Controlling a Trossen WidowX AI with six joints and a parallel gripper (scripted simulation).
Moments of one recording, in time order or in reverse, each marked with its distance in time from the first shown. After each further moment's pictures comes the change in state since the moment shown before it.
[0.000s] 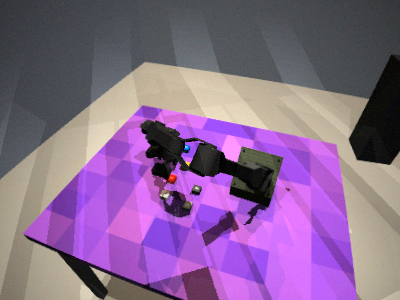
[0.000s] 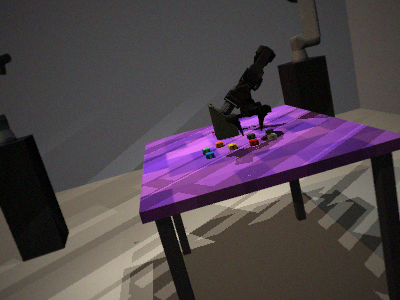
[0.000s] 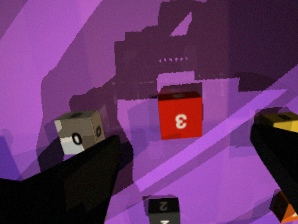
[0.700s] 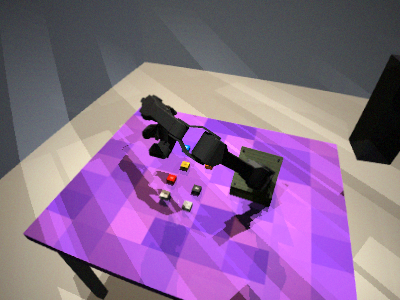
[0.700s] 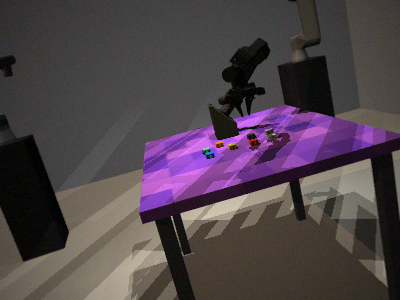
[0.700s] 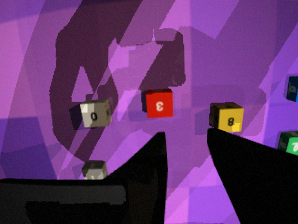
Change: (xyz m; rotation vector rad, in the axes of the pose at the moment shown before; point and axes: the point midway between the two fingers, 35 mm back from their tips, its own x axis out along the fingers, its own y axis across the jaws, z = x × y) arm -0.079 -0.015 0.009 -0.027 -0.010 -0.013
